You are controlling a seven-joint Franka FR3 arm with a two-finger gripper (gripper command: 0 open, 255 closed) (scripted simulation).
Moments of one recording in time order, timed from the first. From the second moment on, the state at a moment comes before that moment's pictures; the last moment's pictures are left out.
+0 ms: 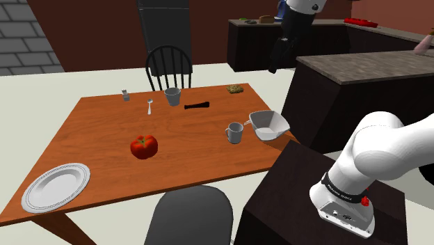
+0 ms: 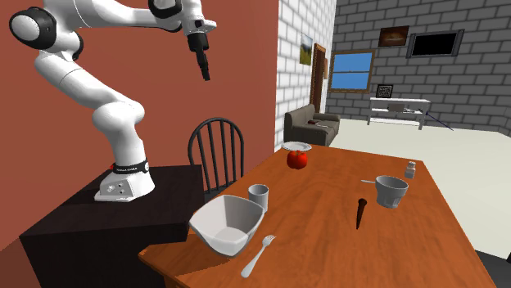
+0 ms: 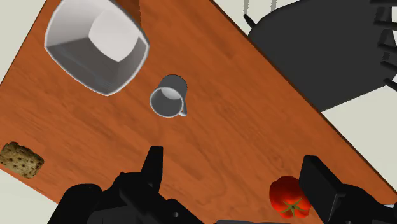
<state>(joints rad) 0.01 -0.82 0.07 -2.33 -0.04 1.69 0.02</state>
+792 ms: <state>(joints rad) -0.01 -0.63 -0.04 -2.47 -0.06 1.97 -0.08</state>
